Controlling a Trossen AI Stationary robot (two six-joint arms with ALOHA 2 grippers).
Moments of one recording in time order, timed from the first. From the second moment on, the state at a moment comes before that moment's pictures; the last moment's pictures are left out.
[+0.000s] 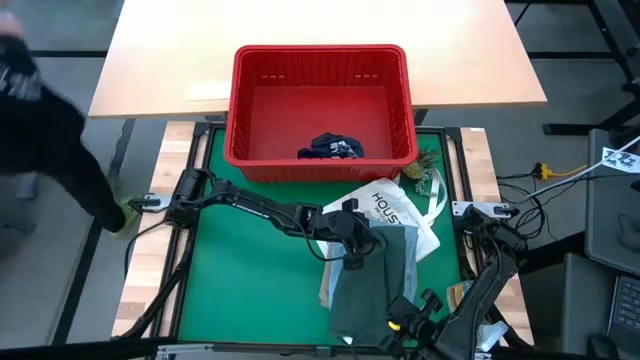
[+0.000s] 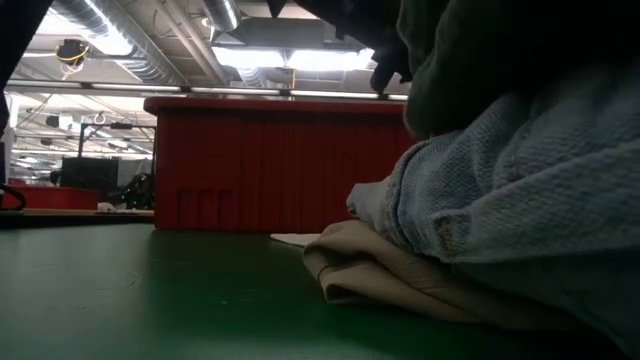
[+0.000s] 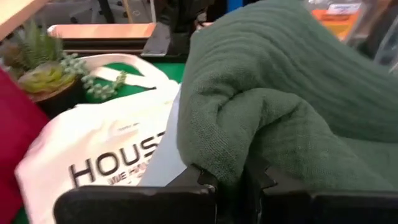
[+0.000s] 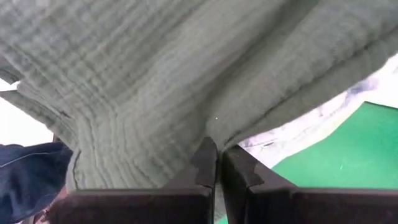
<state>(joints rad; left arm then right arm) -0.16 2.04 1.53 0.02 -0.24 -0.09 0.95 2.05 1.84 -1.41 0.32 1.72</state>
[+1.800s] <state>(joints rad) -0.24 1.97 1.53 -0.12 -0.42 0.07 0.94 1.99 1.84 -1.57 0.13 1.73</state>
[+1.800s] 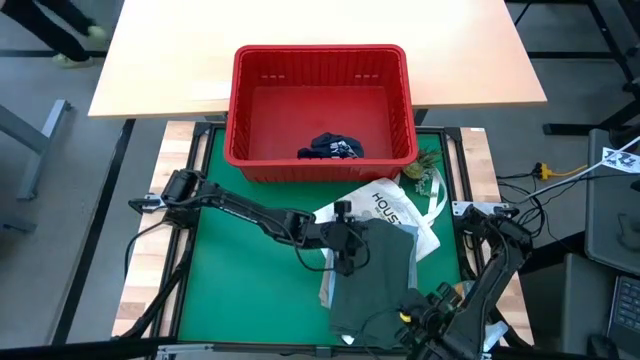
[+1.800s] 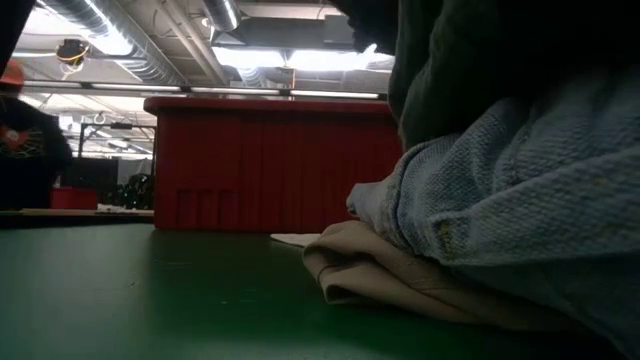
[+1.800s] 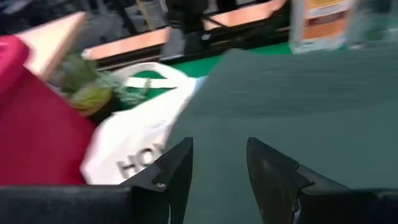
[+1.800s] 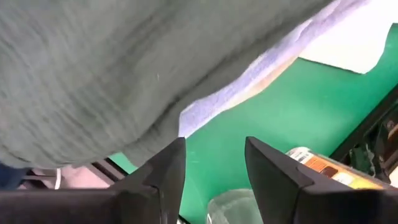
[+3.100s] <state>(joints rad) -0.45 2.09 1.53 -0.16 -0.13 -0.08 0.92 1.98 1.67 -1.32 0.31 1.48</state>
